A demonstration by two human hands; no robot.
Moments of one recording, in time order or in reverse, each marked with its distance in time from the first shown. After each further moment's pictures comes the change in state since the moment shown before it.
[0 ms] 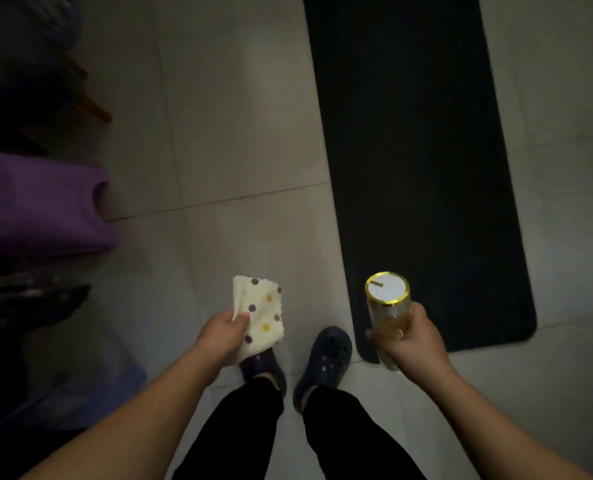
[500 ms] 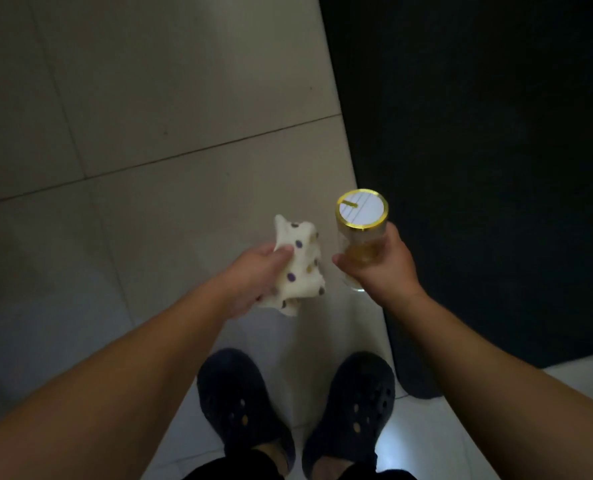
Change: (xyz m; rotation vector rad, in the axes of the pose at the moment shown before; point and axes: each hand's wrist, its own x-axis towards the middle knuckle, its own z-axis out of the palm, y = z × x) left_hand 0.299 0.019 0.125 -0.171 -0.439 0.085; right_hand 0.283 0.023 0.174 0.172 0.097 -0.194
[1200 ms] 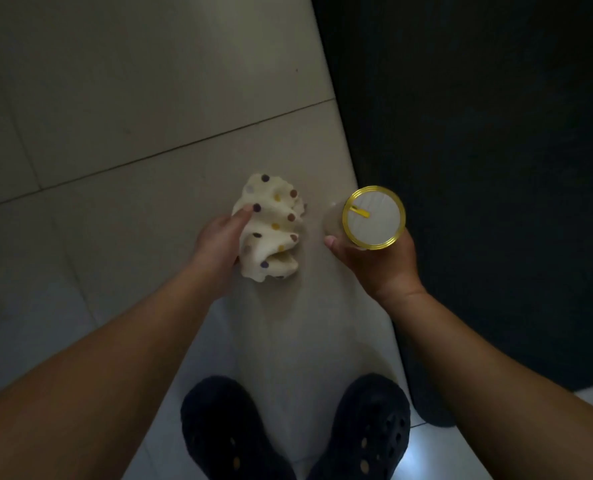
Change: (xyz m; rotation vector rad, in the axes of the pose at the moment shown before) left_hand 0.092 0.010 -0.026 -0.202 0.282 0.126; right_hand 0.074 0.034 0.027 -0.129 0.072 -0.128
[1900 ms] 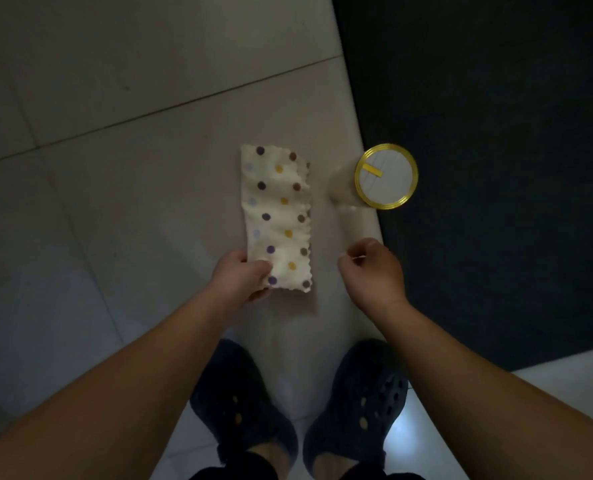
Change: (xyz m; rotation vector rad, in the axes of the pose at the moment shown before) left_hand -0.042 -0.088 -0.007 0.180 0.005 -0.238; right_hand -0.067 0.039 0.026 -0.091 -0.080 0.274
